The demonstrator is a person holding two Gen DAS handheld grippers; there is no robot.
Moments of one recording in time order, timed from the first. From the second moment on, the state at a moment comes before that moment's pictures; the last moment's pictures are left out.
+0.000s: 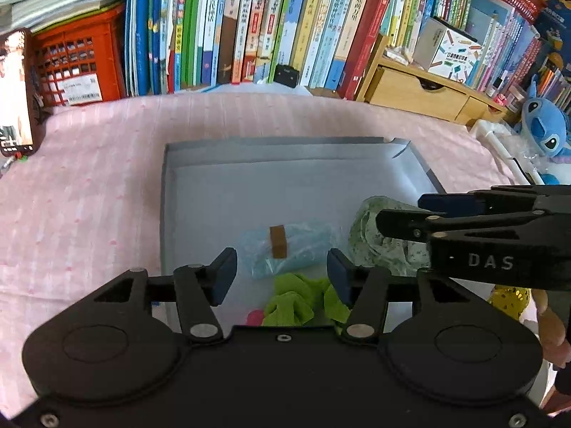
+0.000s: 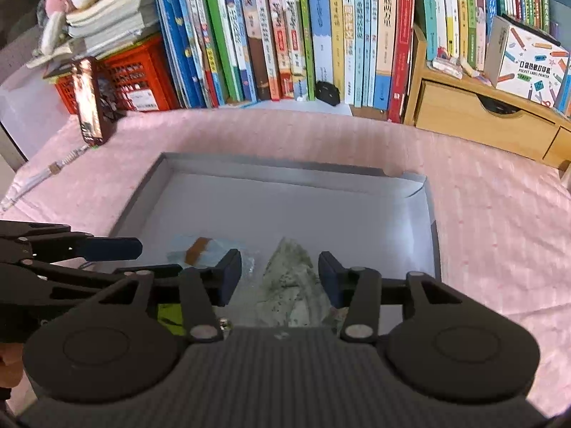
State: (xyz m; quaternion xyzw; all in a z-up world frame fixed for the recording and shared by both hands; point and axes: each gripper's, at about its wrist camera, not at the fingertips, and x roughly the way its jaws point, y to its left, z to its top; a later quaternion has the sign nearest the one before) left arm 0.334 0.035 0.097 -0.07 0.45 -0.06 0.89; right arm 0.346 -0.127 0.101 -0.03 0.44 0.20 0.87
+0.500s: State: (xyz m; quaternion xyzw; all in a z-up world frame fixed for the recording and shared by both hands) left arm 0.285 0.033 0.134 -0.06 0.39 -0.07 0.91; right arm 0.296 -0.138 0.142 -0.03 0.37 0.24 0.90
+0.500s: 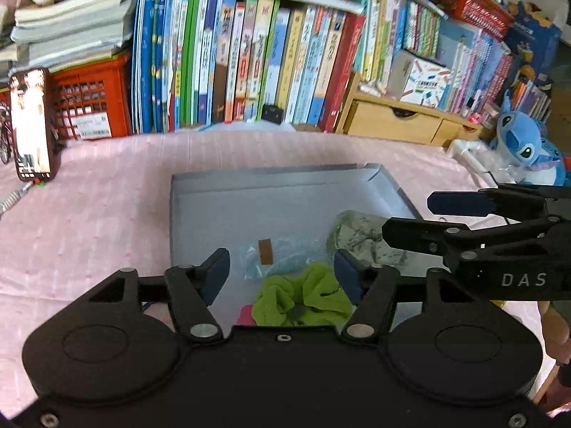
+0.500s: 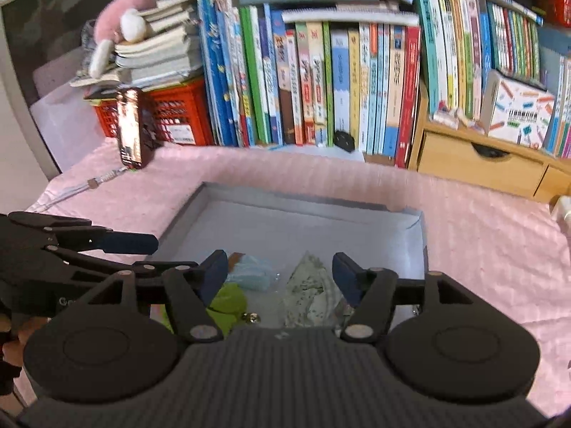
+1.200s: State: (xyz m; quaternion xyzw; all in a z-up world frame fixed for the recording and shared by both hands) left arm 0.203 0.069 0.156 -0.03 0.34 -0.06 0.94; right arm 0.238 -0.149 0.156 -0.03 0.37 0.30 0.88
